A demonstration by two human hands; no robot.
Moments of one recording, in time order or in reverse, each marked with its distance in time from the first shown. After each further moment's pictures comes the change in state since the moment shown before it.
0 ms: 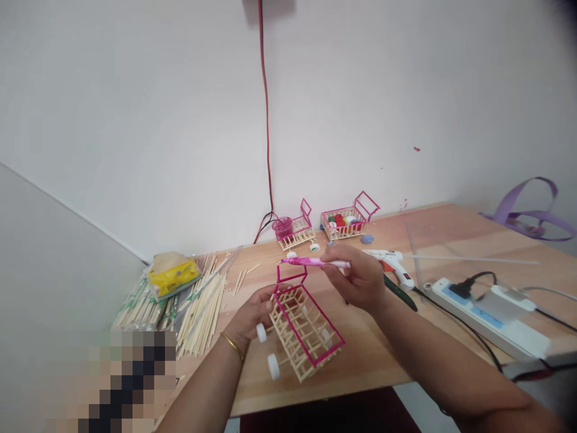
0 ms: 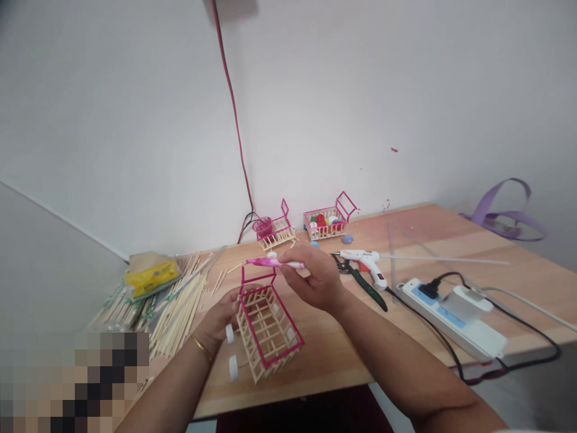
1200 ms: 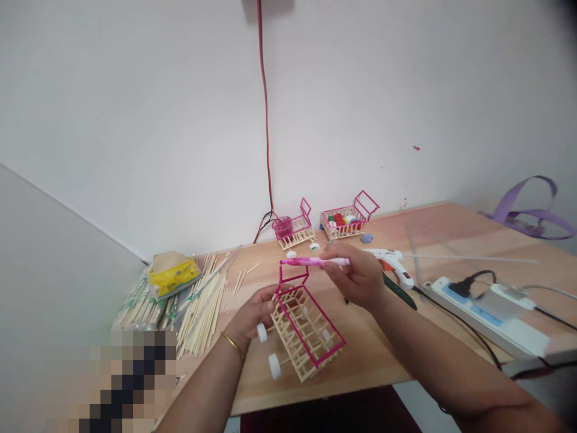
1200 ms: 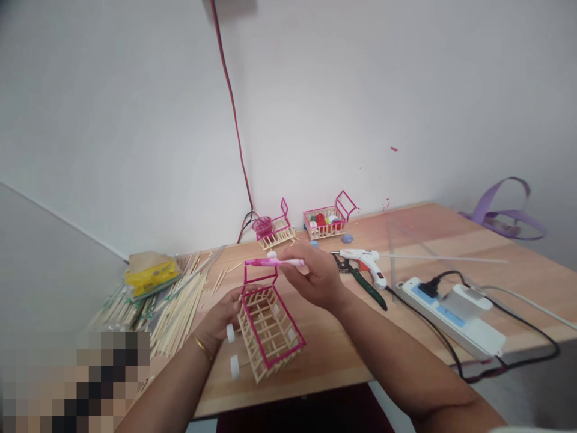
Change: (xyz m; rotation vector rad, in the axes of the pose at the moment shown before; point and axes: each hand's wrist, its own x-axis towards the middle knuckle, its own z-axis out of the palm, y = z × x) left_hand -0.001 -0.002 -0.002 0.013 -0.004 -0.027; right_hand 0.002 -0.001 -0.002 -0.037 0.001 0.049
